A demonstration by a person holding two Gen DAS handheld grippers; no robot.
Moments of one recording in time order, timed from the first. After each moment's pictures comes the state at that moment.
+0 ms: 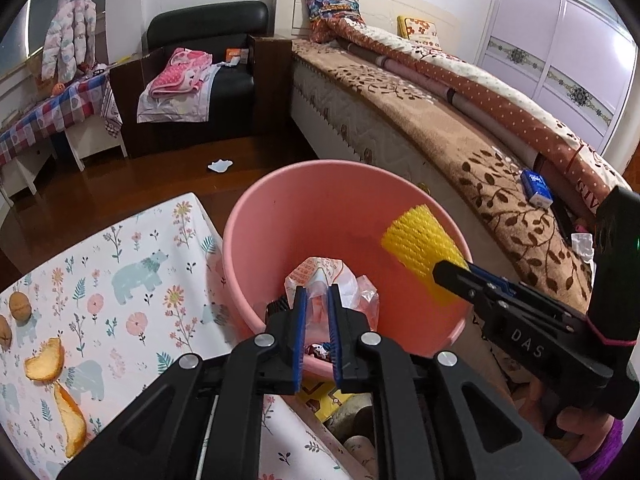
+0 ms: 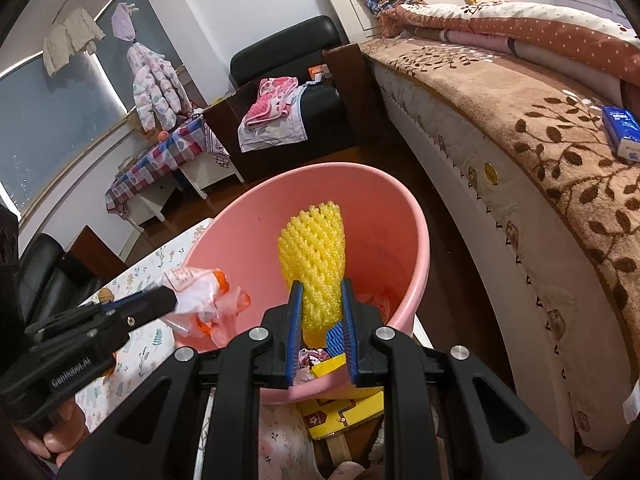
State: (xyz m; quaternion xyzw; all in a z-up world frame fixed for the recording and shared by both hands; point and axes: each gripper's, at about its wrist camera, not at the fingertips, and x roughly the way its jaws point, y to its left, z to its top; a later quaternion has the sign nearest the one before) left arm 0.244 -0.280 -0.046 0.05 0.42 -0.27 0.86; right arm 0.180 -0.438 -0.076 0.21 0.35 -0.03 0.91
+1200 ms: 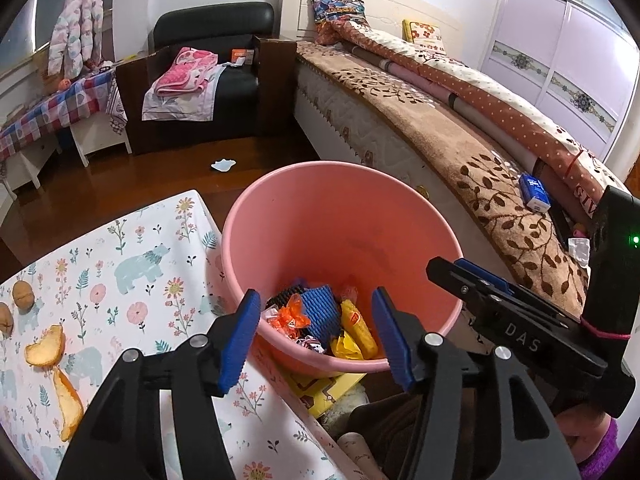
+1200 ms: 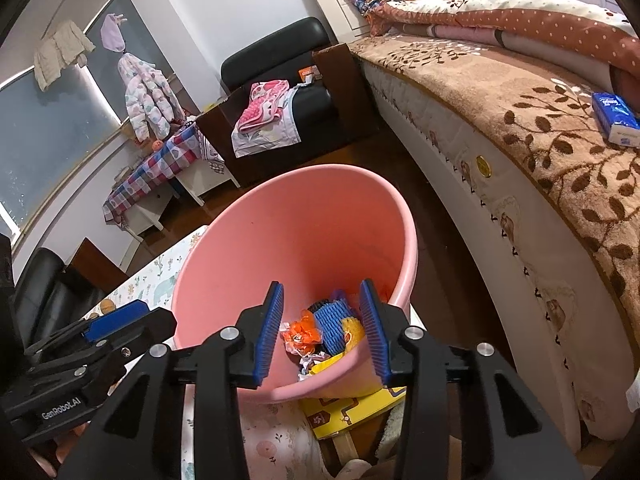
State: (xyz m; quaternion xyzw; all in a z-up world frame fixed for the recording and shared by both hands) left arm 0.230 -0.283 -0.037 0.05 0.42 -0.26 0.87; right arm 0.175 -0.445 -0.075 0.23 0.35 -0.03 0.91
